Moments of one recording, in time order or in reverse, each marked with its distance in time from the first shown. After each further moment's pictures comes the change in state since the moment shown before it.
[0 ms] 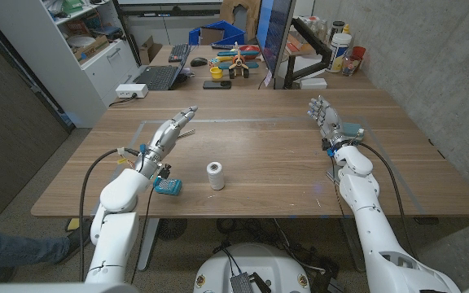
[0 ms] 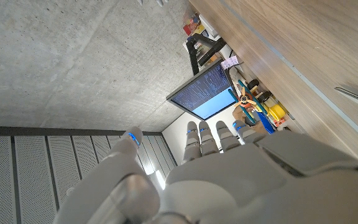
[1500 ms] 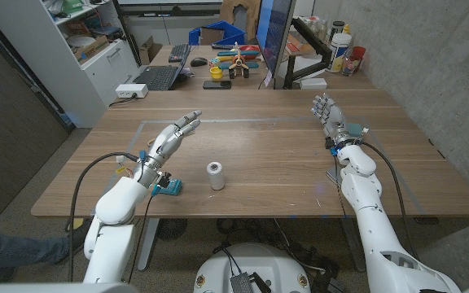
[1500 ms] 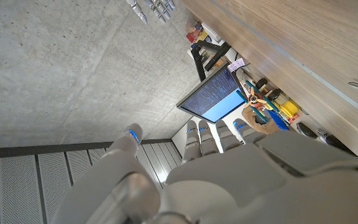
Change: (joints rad) left arm 0.091 -0.002 0.006 -0.088 0.060 -0.080 0.006; left_hand 0.030 0.007 0.001 -0.015 -0.007 0.014 -0.004 0.000 0.000 0.012 -0.002 0.000 0.000 0.011 0.007 0.000 0.000 0.012 0.013 -0.004 0.000; right arm -0.003 0.002 0.022 -0.011 0.021 0.013 0.006; right_hand 0.000 0.000 -0.004 -0.004 0.000 0.000 0.000 0.000 0.000 0.000 0.000 0.000 0.000 0.004 -0.003 0.000 0.000 0.007 0.000 -0.026 0.000
